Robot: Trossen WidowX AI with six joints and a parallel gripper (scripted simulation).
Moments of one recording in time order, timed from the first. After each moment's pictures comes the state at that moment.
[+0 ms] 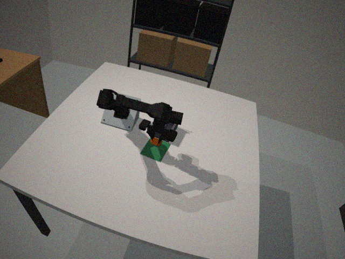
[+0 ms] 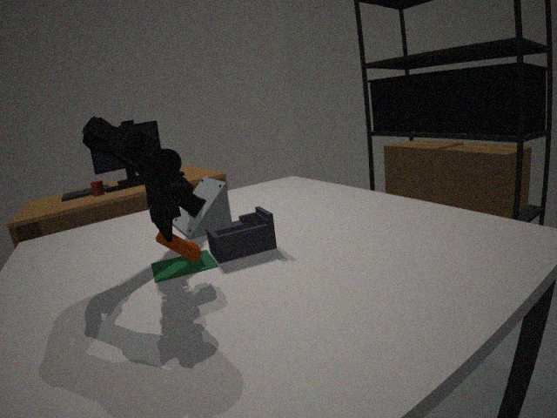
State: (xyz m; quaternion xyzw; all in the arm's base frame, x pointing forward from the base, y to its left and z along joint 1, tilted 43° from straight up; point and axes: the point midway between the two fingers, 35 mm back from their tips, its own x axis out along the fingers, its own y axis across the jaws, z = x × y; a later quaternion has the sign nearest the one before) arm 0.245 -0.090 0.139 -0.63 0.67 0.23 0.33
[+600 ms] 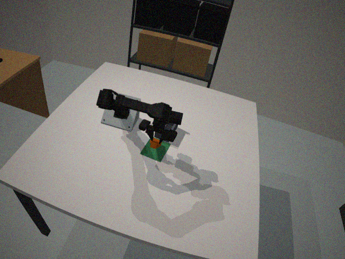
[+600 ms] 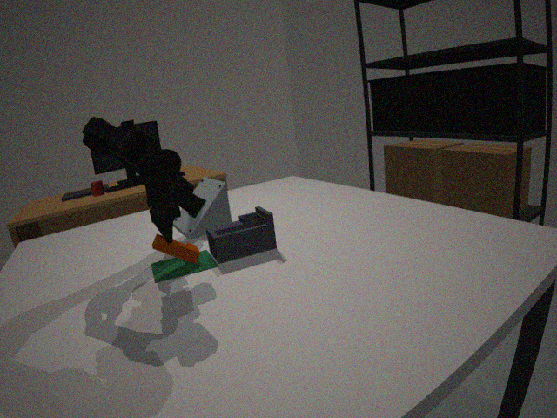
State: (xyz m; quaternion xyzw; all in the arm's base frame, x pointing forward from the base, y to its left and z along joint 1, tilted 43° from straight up) arm 0.244 -0.090 0.138 -0.63 0.67 0.23 0.33
